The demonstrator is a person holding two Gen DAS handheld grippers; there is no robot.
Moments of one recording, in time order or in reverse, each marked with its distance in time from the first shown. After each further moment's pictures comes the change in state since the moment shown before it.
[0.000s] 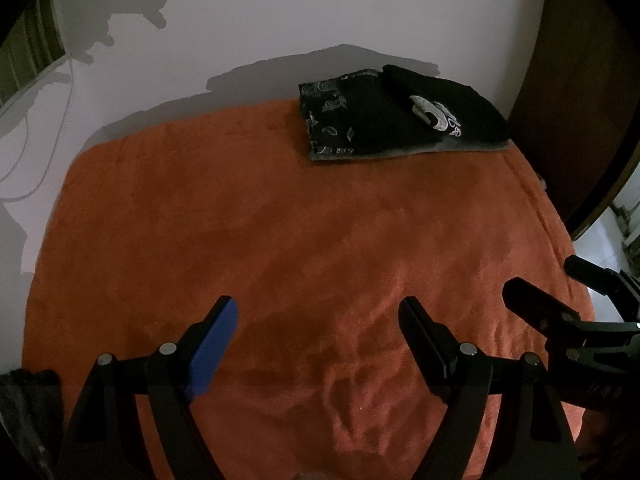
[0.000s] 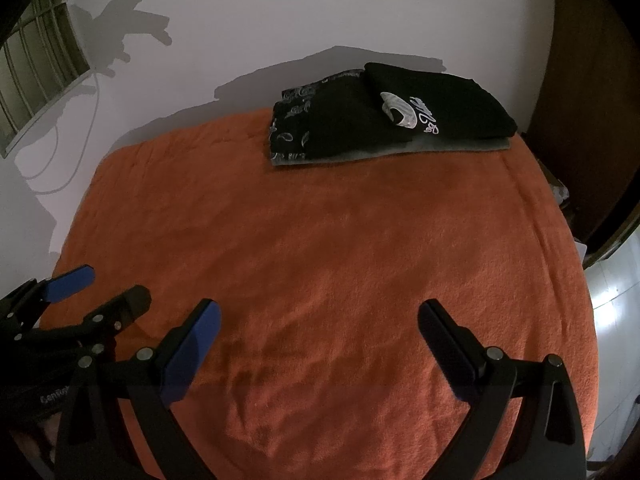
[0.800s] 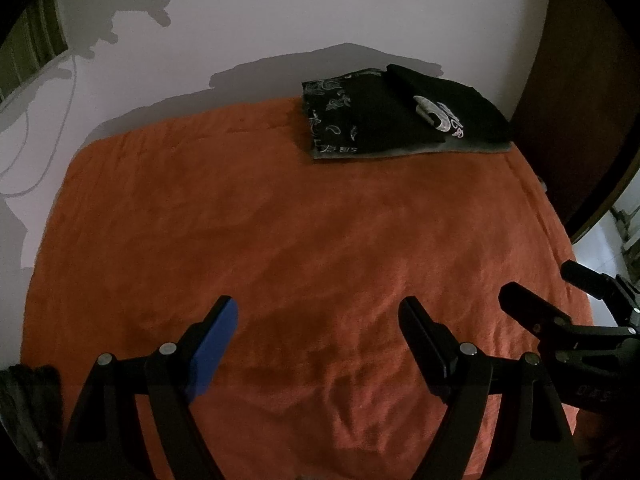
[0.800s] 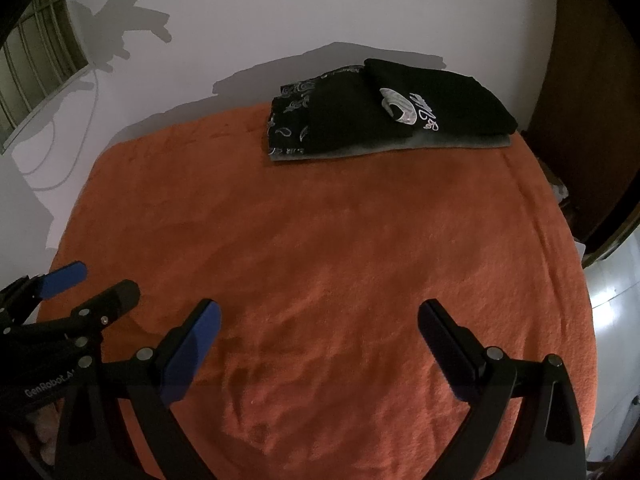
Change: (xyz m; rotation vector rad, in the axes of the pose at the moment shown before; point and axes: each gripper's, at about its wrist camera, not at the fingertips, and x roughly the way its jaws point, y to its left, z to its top) left arm -0.001 0.006 0.000 -0.018 0.008 -0.007; right arm 0.007 0.000 -0.002 -0.007 0.010 -0.007
